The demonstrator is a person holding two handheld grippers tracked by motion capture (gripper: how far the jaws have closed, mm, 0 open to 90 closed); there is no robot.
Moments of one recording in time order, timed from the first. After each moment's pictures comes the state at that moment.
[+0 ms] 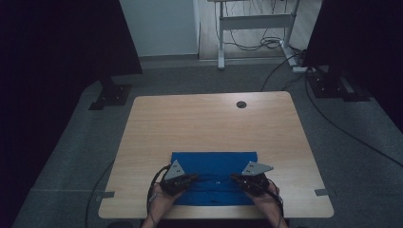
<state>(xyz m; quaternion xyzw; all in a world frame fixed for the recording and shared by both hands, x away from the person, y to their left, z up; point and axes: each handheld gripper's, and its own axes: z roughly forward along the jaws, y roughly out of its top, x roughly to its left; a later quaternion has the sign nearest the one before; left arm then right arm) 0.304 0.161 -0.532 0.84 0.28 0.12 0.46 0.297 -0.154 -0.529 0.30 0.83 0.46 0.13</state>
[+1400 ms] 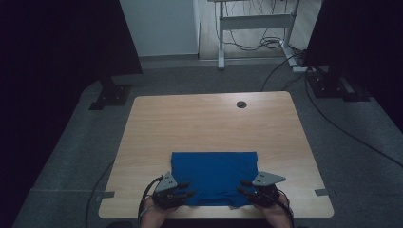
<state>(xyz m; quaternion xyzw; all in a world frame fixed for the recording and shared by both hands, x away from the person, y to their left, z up) 0.277 0.171 -0.535 0.84 0.31 0.10 0.44 0.274 -0.173 -0.538 0.31 0.82 0.46 0.12</state>
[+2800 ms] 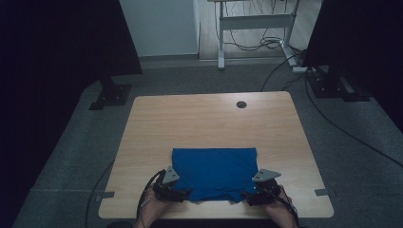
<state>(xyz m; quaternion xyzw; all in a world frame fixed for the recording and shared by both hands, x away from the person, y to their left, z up) 0.314 0.182 -0.551 0.86 0.31 0.15 0.36 0.294 -0.188 -0.560 0.35 0.85 0.38 0.15</state>
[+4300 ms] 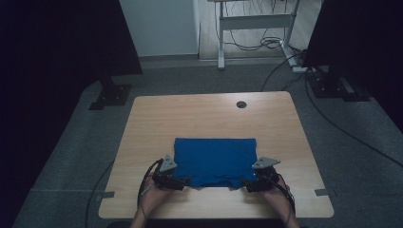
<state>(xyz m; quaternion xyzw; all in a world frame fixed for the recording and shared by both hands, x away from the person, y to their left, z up) 0.337 0.193 -0.540 0.84 0.33 0.16 0.41 0.329 -0.192 -0.555 0.36 0.83 0.39 0.15</state>
